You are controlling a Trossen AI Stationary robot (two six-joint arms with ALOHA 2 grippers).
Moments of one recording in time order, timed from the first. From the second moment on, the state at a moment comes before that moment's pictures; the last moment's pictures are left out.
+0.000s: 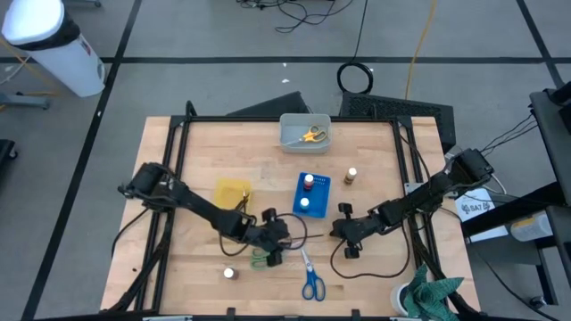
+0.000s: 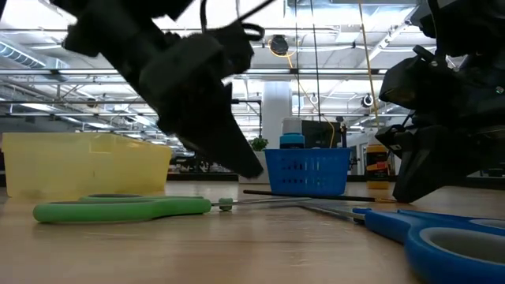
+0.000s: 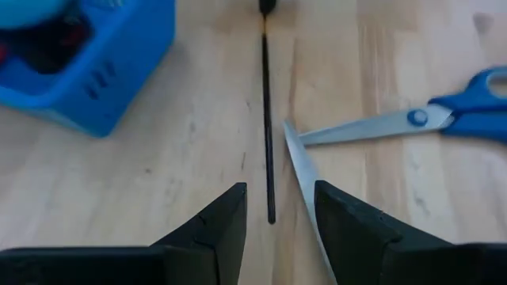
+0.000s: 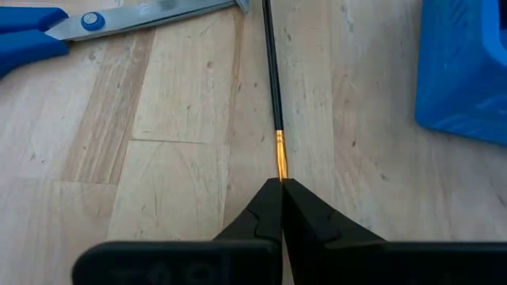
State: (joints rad) left arm -0.37 1.91 1.01 0.13 -0.27 -0.39; right arm 0.43 1.57 0.48 0.14 0.21 0.30
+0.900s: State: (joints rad) left arm -0.31 1.98 1.01 0.13 -0.20 -0.40; right arm 0.43 1.57 0.48 0.14 0.20 0.30
